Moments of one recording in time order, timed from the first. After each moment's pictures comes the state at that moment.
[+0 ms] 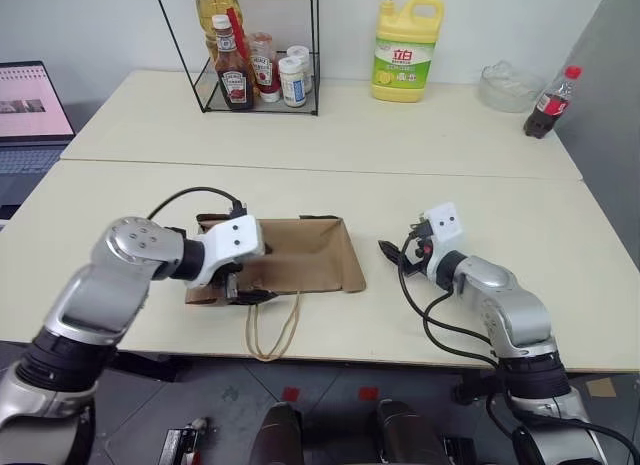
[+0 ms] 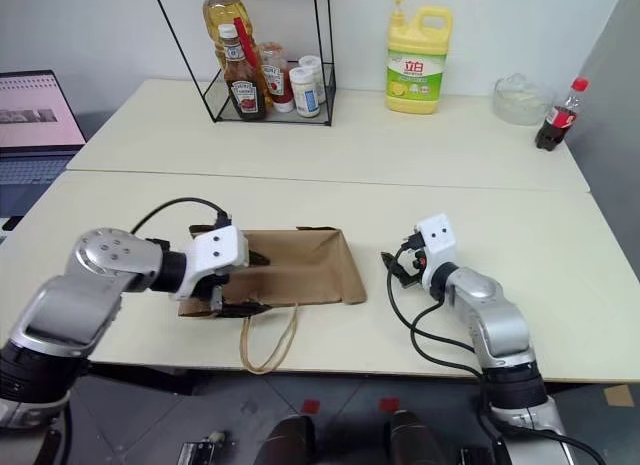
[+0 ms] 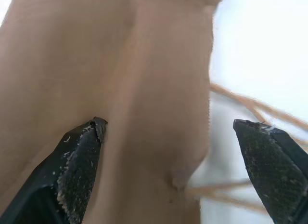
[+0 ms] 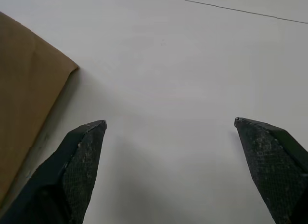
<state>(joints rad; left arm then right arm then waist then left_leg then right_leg) -0.49 0.99 -0.13 -0.21 -0.13 0.52 -1.32 -0.38 -0.32 0.05 -0.15 0.22 0.69 0.41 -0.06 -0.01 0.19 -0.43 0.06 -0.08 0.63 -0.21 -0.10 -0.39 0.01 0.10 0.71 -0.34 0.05</state>
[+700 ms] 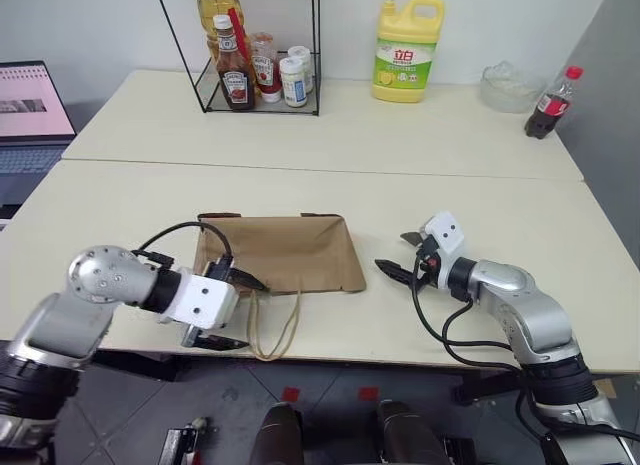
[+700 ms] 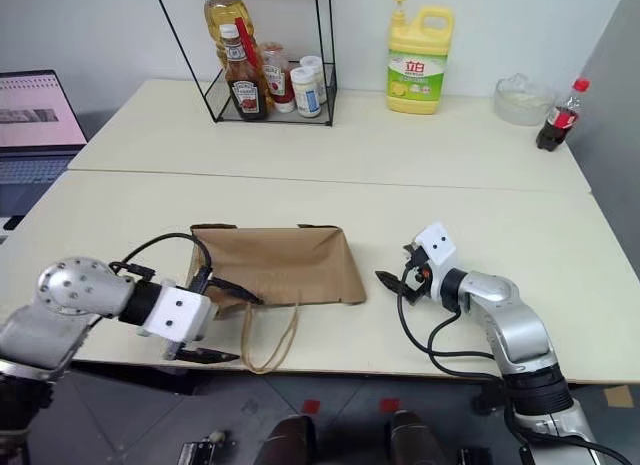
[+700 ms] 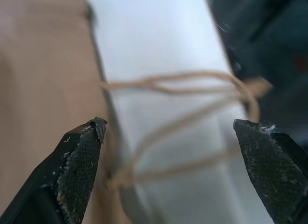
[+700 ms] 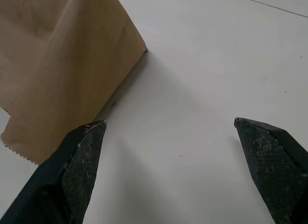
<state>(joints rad) -0.27 0.94 -0.09 -0.11 -0.12 -0.19 -1.37 -0.36 -0.42 0.11 -0.16 0.26 0.61 0.65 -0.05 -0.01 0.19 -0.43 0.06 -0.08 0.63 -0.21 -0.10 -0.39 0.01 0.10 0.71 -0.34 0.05</state>
